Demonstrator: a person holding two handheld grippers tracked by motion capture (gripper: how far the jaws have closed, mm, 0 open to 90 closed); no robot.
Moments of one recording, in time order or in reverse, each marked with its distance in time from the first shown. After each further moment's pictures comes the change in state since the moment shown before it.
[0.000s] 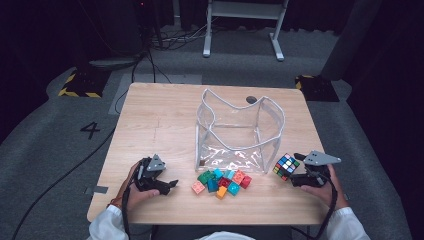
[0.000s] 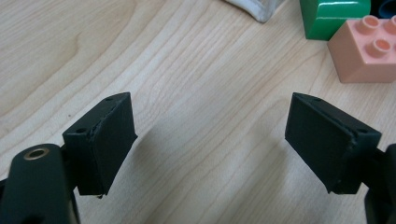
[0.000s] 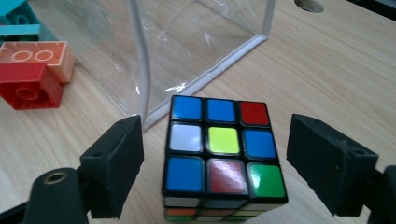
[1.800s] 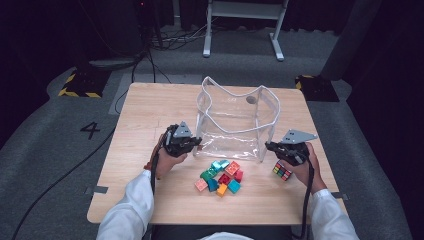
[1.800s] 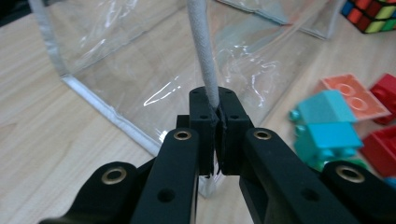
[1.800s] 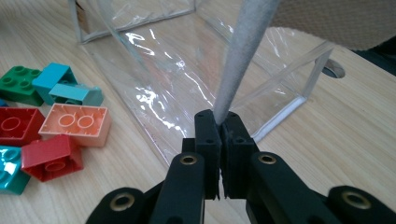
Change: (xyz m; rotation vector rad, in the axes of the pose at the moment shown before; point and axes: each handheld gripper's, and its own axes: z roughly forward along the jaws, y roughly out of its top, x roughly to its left) left arm 0.015 0.111 0.038 -0.197 -0.072 0.099; right arm 0.015 0.081 0.036 -0.009 0.034 -0.083
